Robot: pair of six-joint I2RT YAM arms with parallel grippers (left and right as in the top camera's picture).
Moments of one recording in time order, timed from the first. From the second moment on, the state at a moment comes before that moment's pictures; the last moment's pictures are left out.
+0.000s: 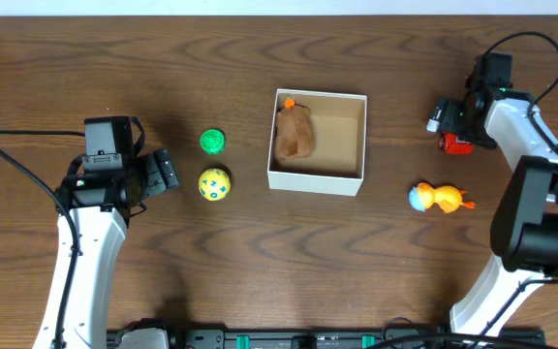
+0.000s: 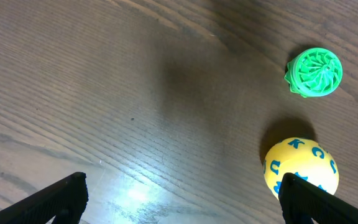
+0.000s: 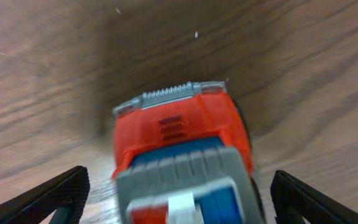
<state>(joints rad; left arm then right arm) 0.08 1.26 0.97 -0.81 -0.11 -0.27 -0.15 2.03 1.40 -0.60 0.06 0.21</state>
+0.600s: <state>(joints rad) 0.08 1.26 0.97 -0.81 -0.11 -0.27 -0.15 2.06 1.39 -0.64 0.05 0.22</state>
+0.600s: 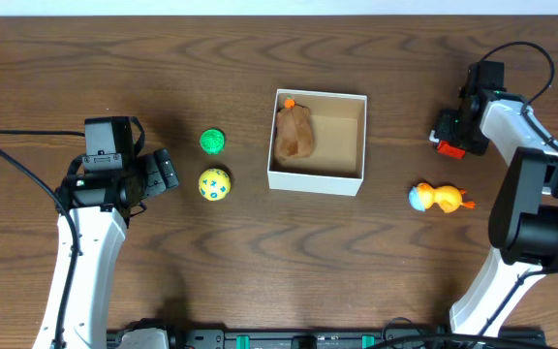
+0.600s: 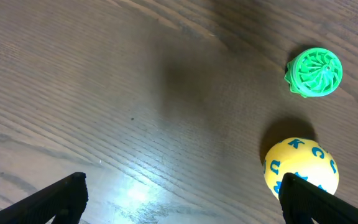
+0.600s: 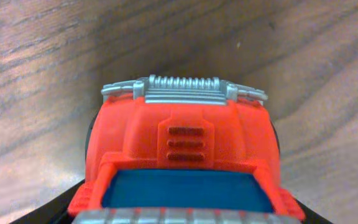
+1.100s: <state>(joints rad) 0.08 1.26 0.97 -0.81 -0.11 -0.27 0.22 1.55 1.39 -0.67 -0.08 0.27</state>
